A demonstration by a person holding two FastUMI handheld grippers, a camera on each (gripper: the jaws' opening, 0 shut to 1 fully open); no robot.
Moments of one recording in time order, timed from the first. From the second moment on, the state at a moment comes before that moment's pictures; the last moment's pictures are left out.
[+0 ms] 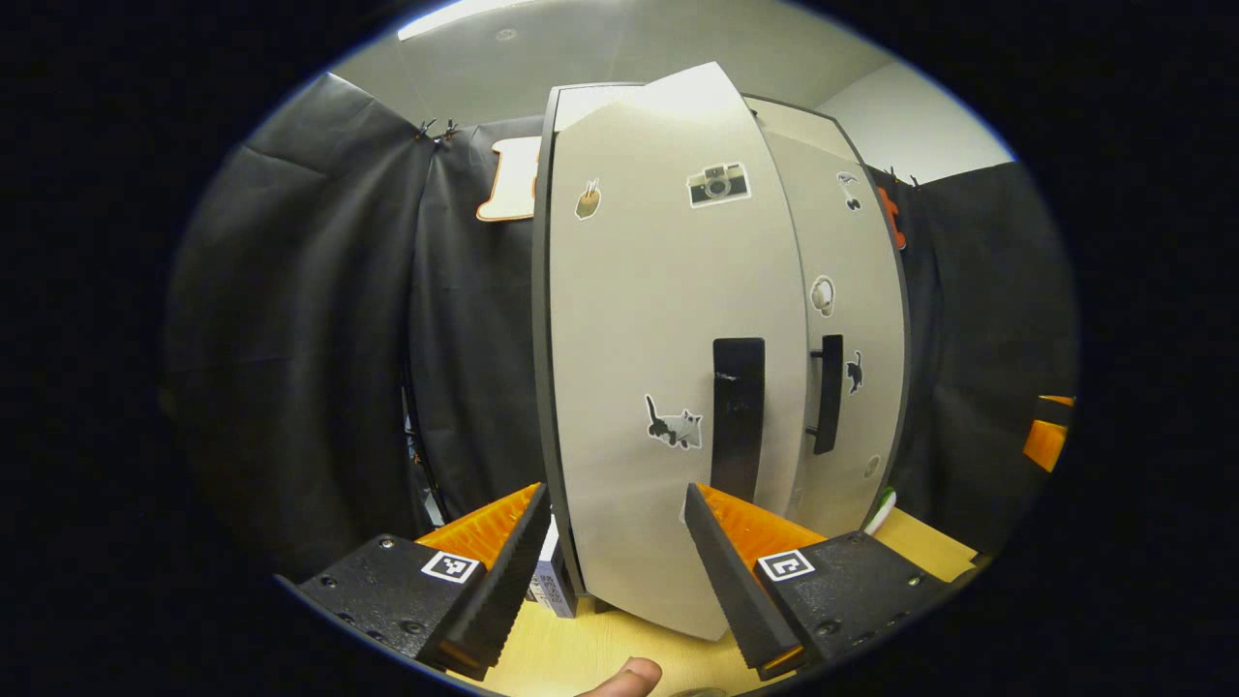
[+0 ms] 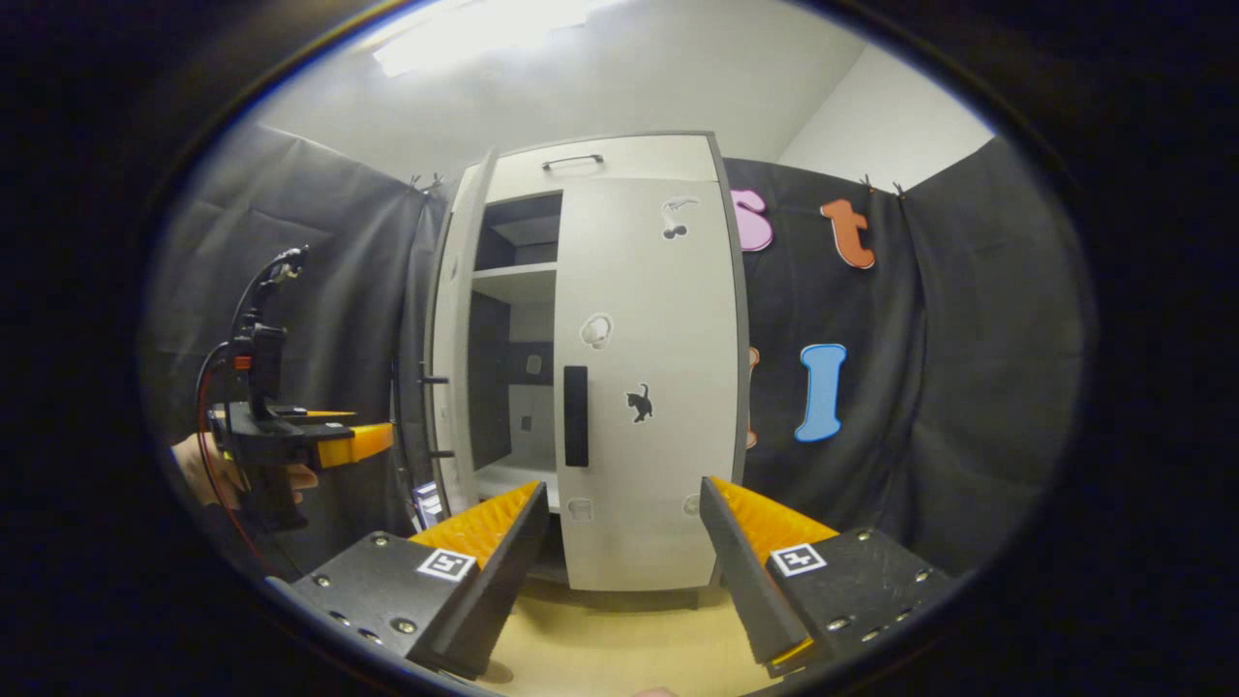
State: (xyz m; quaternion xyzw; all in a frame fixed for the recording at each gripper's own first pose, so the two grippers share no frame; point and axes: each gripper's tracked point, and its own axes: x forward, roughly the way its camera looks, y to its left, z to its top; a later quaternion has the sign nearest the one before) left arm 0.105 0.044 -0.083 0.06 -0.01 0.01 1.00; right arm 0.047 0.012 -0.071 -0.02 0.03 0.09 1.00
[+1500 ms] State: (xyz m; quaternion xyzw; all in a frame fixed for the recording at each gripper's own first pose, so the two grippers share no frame) left arm 0.011 0.035 -0.048 0.04 -0.03 0.00 1.00; right arm 0.000 0.052 -0.033 0.02 0.00 0.10 0.99
